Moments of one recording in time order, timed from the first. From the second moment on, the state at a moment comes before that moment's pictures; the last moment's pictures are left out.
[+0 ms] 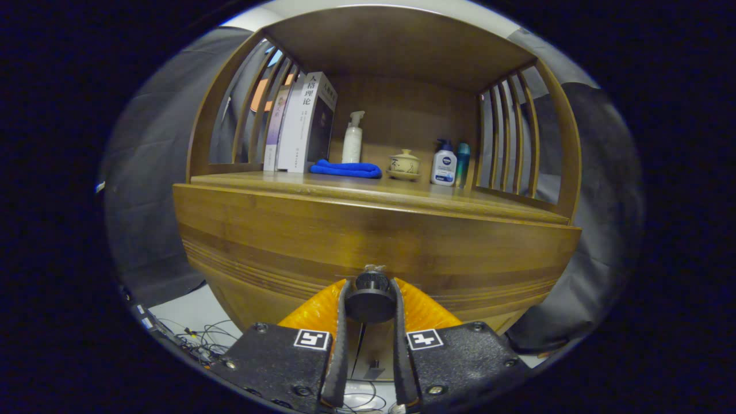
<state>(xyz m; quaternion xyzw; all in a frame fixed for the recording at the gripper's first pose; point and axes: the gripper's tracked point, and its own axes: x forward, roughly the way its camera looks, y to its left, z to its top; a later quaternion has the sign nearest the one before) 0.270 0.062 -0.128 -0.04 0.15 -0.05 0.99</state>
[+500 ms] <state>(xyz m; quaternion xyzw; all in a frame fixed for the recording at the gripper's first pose) 0.188 0.072 -0.128 -0.01 0.15 -0.04 0.99</state>
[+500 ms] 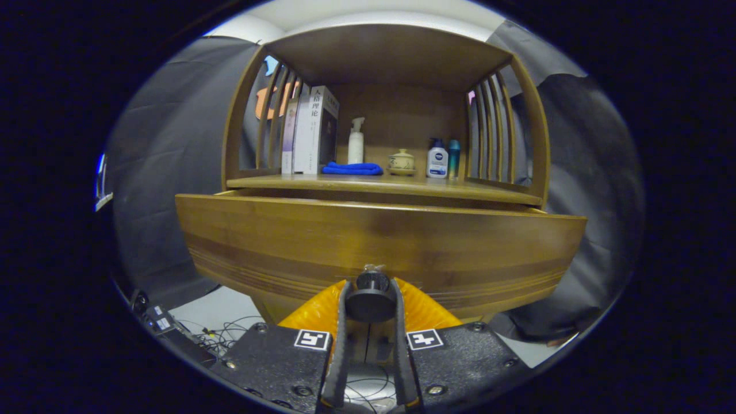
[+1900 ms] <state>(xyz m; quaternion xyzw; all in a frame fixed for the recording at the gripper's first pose) 0.114 0.075 -0.039 0.01 0.03 -0.04 1.00</state>
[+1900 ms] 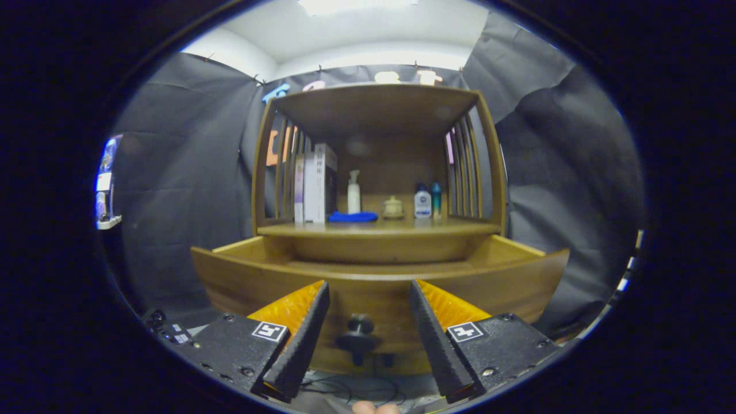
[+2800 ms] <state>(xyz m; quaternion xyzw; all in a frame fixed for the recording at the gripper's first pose) 0.226 0.080 -0.084 0.07 0.43 0.02 0.90</state>
